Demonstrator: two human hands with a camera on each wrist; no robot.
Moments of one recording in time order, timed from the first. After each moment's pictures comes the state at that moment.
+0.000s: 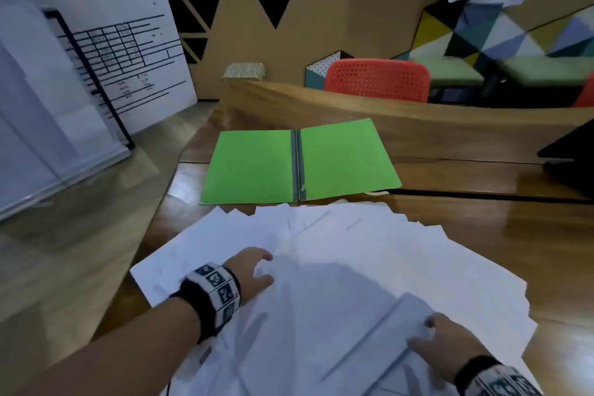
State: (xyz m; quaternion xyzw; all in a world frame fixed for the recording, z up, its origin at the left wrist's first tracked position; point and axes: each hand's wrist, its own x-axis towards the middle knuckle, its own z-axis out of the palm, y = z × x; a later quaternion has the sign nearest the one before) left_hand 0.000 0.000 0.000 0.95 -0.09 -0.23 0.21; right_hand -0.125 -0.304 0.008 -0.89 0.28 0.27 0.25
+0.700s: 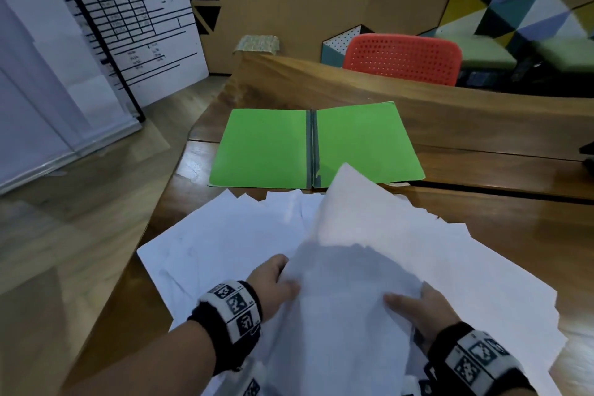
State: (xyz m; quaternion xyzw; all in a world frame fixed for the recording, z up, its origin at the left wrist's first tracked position) left_hand -0.031 -0.020 -0.007 0.83 0.02 -0.30 0.47; right_hand -0.079 -0.282 -0.027 -0.64 0.33 0.18 0.68
